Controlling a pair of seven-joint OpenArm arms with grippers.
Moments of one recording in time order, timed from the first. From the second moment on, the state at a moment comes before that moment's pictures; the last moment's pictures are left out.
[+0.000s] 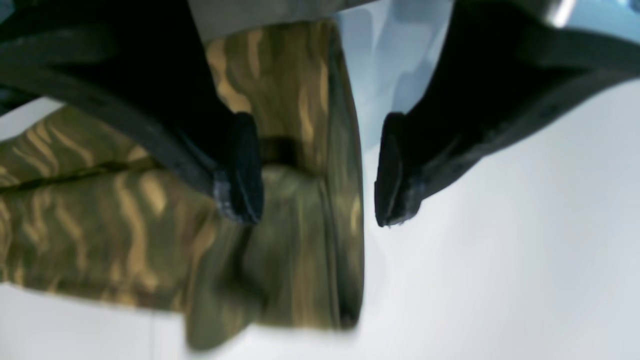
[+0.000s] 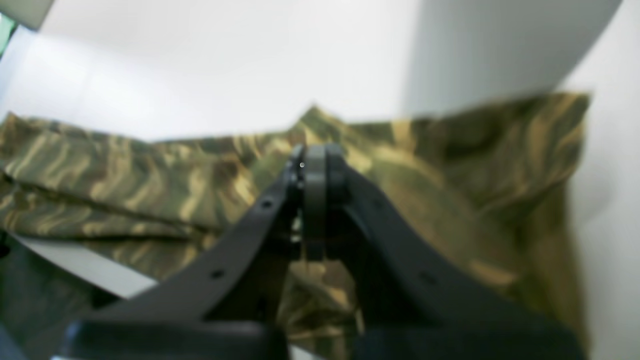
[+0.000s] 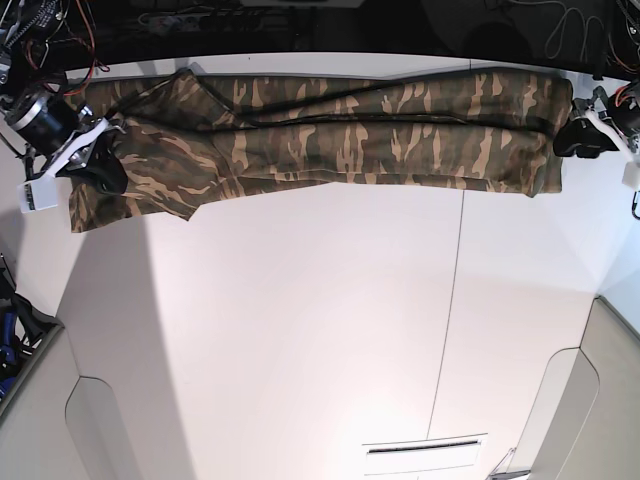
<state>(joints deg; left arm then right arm) 24.1 -31.2 -36.1 82.2 -53.2 -36.2 52.3 -19.2 10.0 29.8 110.3 45.6 32.5 -62.6</state>
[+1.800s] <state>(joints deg) 18.0 -24.9 -12.1 104.3 -59.4 -35.7 54.7 -19.2 9.9 37.4 108.3 50.0 32.4 -62.8</state>
